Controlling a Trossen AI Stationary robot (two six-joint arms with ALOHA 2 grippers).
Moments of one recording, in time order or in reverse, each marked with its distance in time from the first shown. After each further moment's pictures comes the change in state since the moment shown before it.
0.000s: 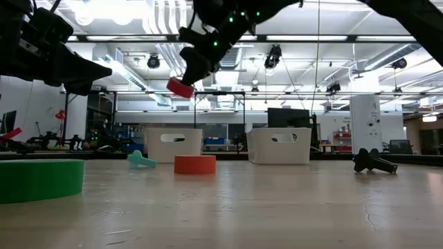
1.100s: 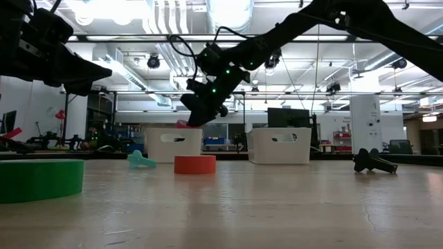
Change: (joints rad) left arm 0.000 0.000 0.000 -0.006 0.000 0.000; right arm -0.172 0.193 -0.003 0.134 -0.111 0.215
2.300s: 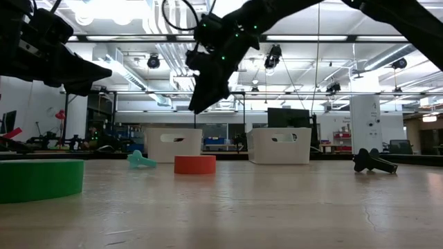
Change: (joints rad) left arm 0.000 0.000 0.000 -0.001 0.000 0.000; right arm 0.130 -0.149 0.001 -0.370 -0.154 -0.019
